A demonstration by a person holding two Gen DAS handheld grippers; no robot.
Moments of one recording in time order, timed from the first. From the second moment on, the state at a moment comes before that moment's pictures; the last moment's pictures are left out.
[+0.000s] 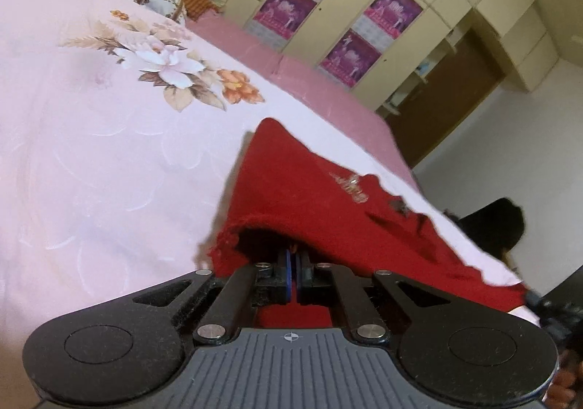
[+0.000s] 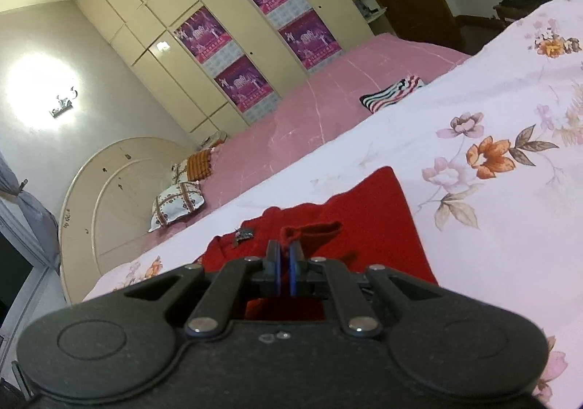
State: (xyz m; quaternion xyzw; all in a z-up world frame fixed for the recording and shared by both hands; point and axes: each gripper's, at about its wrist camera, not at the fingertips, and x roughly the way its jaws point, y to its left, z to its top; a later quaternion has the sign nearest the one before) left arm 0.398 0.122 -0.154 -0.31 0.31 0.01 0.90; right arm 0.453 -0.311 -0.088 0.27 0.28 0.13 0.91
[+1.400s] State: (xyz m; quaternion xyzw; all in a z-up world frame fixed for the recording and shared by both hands) left arm 0.465 0.022 -0.138 -0.12 0.38 -0.13 0.91; right arm 0.464 -0.263 -0.127 0.06 0.35 0.12 0.93
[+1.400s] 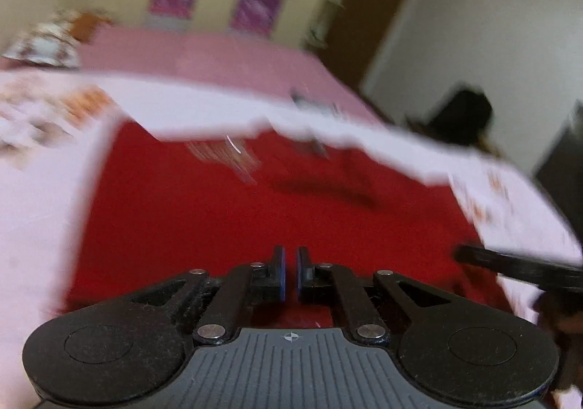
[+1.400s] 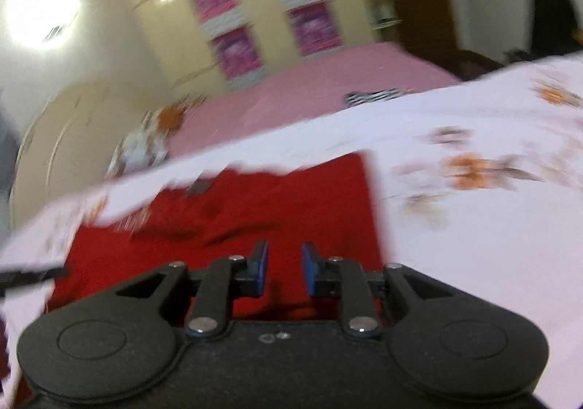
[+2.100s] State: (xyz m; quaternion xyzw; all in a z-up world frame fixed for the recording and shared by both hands) left arm 0.561 0.073 -0.134 -0.04 0.35 -0.05 0.93; right arm 0.505 -0.275 -0.129 0.04 0.31 0.08 0.95
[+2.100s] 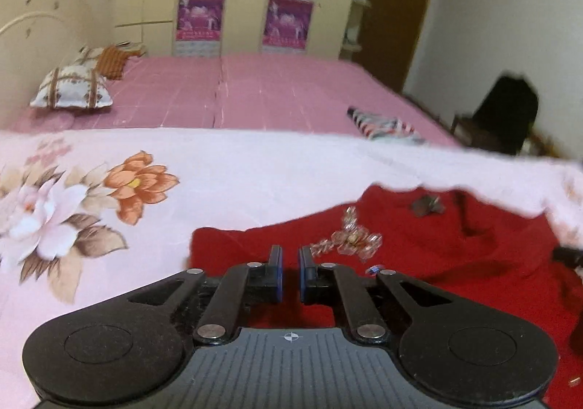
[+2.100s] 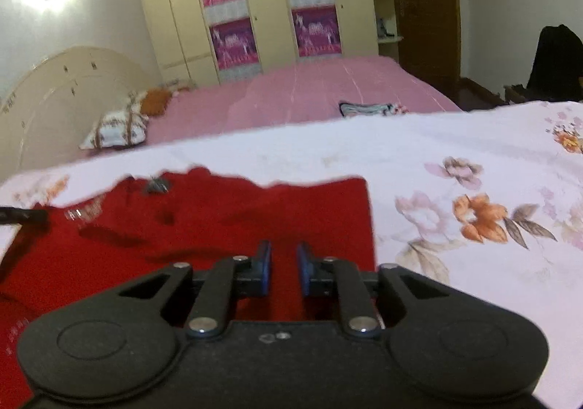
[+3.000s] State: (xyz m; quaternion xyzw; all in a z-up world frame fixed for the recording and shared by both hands) left arm 0.515 0.076 -0.126 -0.12 0.32 -0.03 0.94; right arm 0.509 -0.271 -0.136 -0.01 0.32 0.07 0.95
